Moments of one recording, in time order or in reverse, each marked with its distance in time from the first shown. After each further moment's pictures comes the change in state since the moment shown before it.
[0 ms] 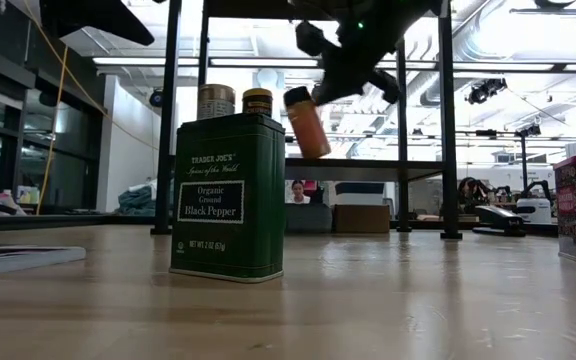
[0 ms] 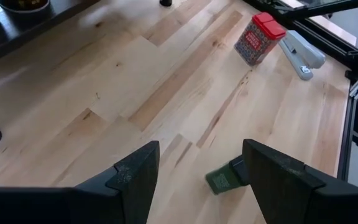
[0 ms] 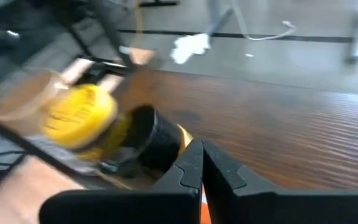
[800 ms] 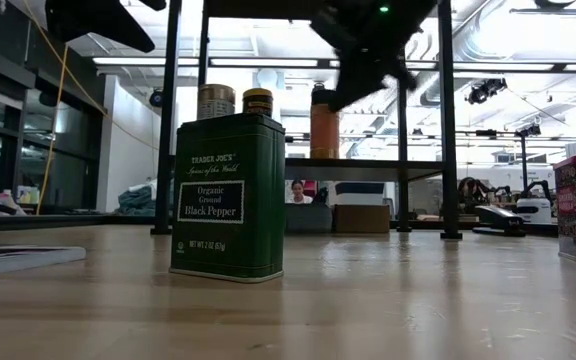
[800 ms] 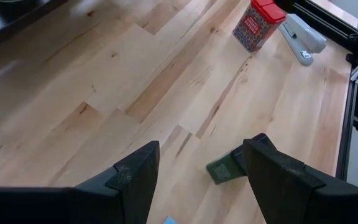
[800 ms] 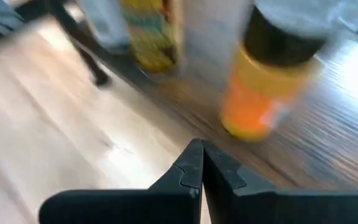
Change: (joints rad) left arm 0.027 0.000 0.000 -0.001 0.071 0.043; right arm 0.115 0.005 0.053 -0.259 -0.149 -0.111
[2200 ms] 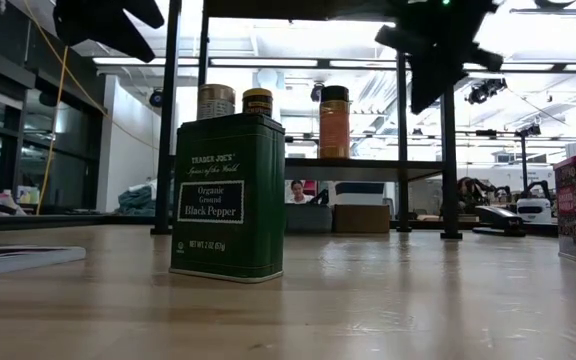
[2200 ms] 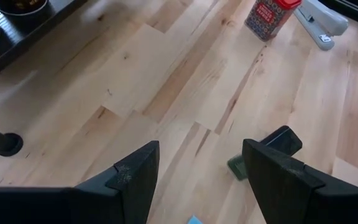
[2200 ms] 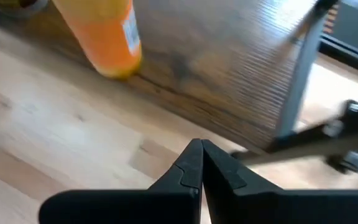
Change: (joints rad) left arm 0.024 0.000 0.000 -0.044 0.008 0.079; right arm 0.080 -0.124 0.013 -0.637 0.061 0.437
